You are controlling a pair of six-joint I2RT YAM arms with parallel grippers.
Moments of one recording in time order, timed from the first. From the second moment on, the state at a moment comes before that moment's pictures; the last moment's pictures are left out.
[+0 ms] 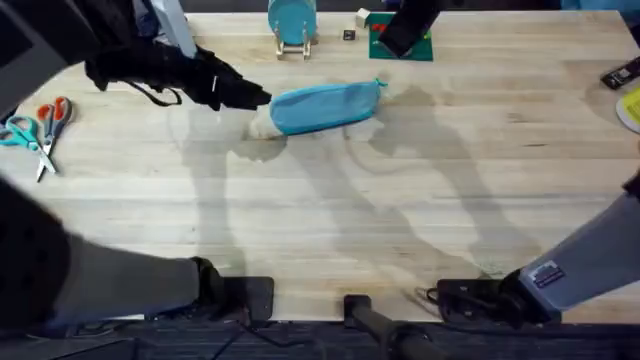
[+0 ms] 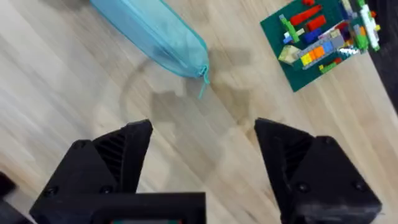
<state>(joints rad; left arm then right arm) 0.24 1.60 1.18 -0.84 0.83 0.77 0.41 1.88 2.22 -1.50 -0.03 -0.52</state>
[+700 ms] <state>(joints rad) 0.19 1.17 1.18 -1.04 0.46 0.44 0.43 1.81 2.22 -1.69 -0.03 -0.20</state>
